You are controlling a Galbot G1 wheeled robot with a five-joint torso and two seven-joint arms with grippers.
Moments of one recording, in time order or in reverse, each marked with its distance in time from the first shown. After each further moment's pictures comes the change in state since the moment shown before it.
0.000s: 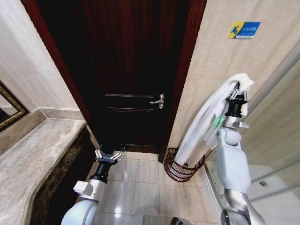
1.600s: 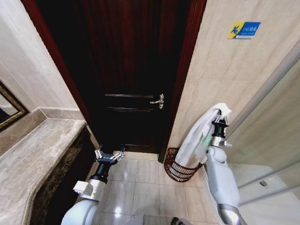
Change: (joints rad) left arm 0.000 0.000 0.000 0.000 0.000 0.000 0.000; right arm -0.123 0.074 -0.006 -0.187 0.078 0.053 -0.058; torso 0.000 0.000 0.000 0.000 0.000
